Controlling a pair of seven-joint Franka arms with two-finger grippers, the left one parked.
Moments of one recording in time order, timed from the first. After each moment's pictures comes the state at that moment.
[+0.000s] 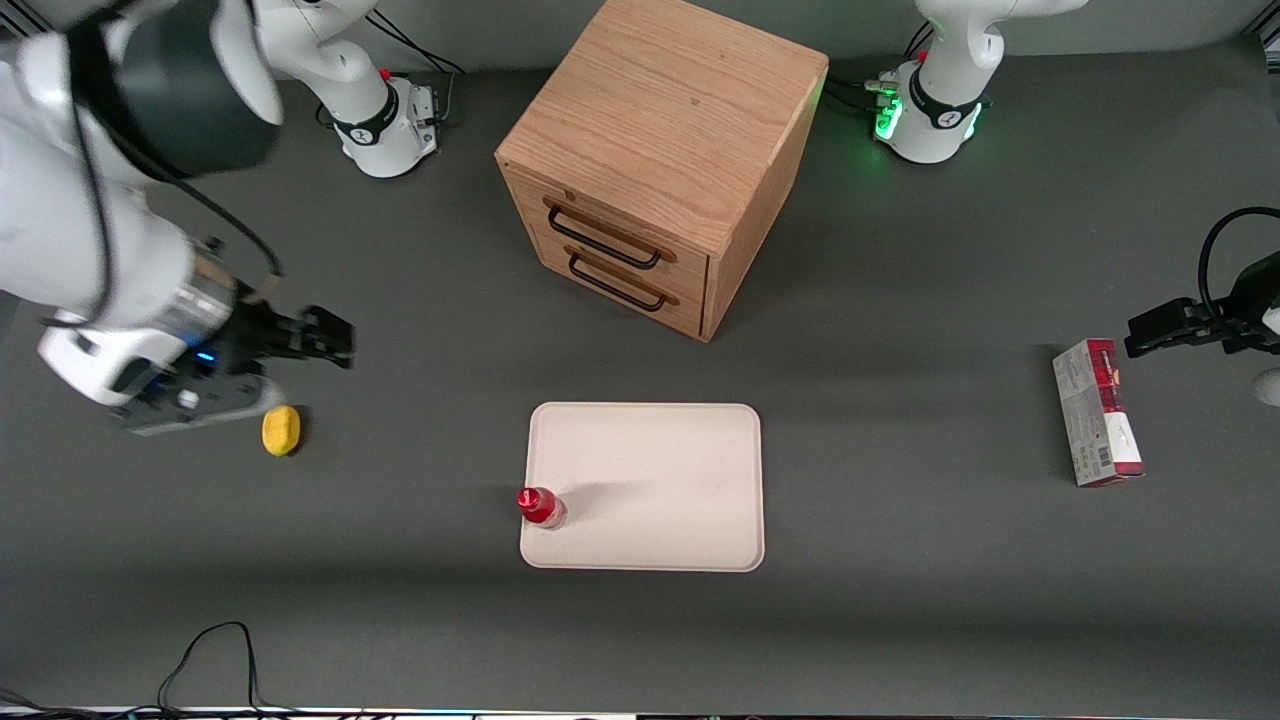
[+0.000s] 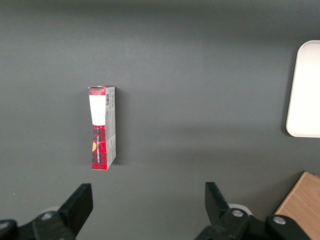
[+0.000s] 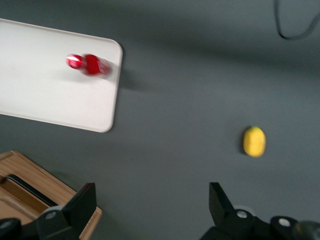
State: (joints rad) arm 0.58 0.32 -0.44 -1.23 0.13 1.48 0.04
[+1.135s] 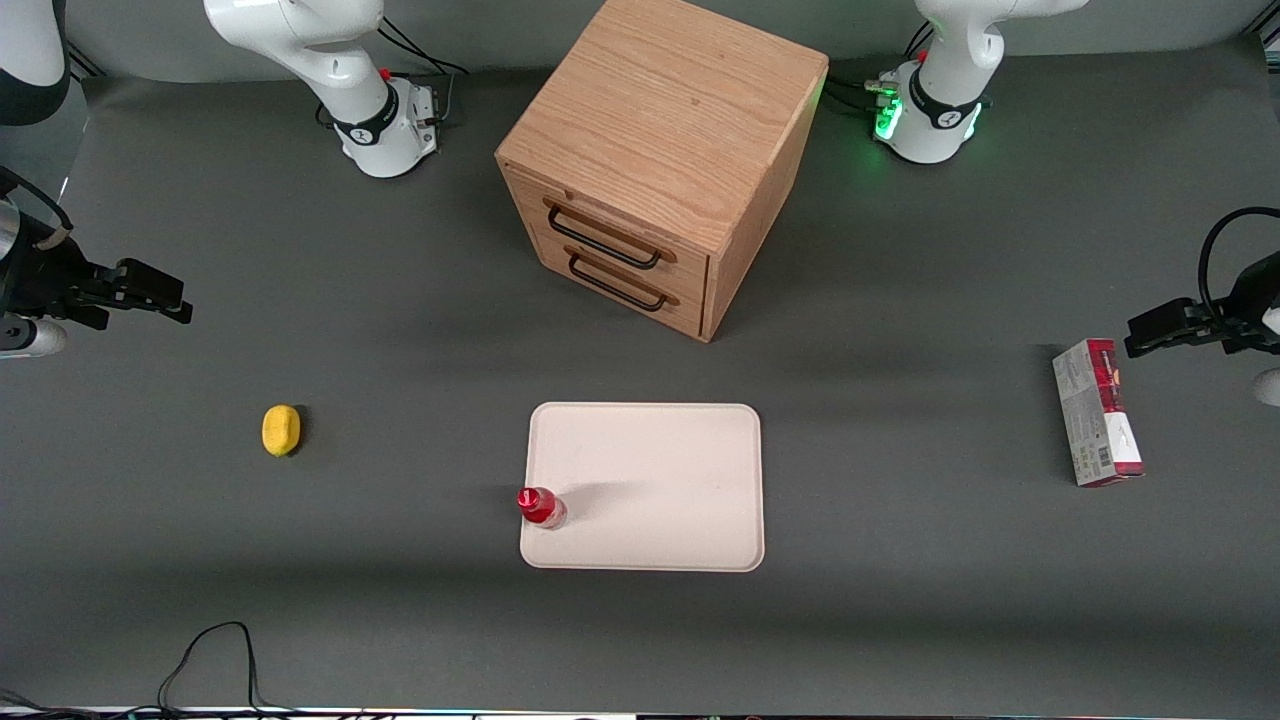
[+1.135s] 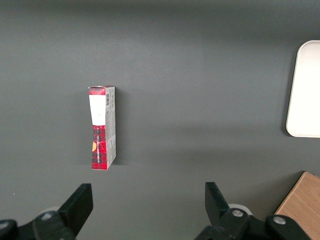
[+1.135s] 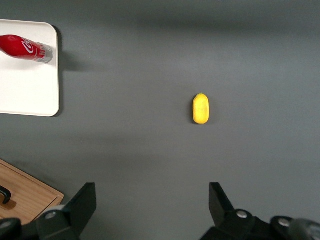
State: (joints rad) arm 0.09 0.06 -0.10 -1.54 0.01 1.56 -0.04
